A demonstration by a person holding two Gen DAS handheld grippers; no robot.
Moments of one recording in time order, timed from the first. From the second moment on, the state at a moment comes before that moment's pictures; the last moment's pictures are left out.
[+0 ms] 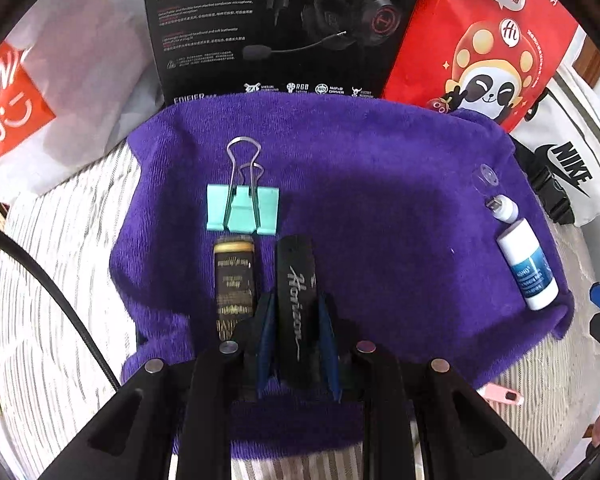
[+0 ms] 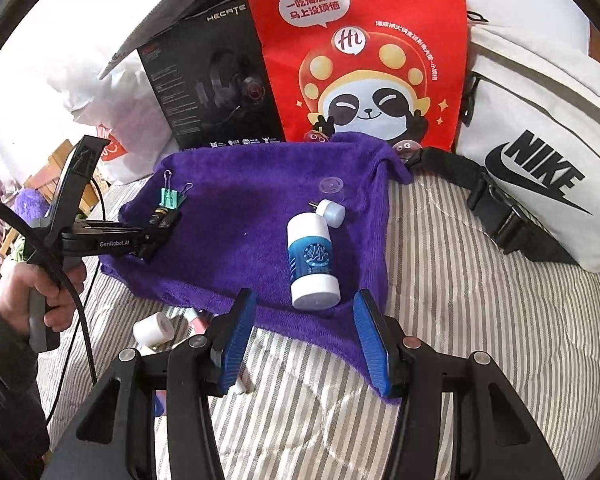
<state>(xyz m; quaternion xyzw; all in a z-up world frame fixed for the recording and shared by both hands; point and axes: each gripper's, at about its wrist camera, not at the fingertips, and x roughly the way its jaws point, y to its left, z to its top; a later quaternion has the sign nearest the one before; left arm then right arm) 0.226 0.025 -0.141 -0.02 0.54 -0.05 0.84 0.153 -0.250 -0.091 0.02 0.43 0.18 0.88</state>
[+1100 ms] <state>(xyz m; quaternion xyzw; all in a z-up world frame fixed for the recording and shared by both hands) 0.151 -0.058 -0.139 0.07 0.55 -0.14 0.82 0.077 -0.268 -0.076 0.06 0.42 0.17 0.89</state>
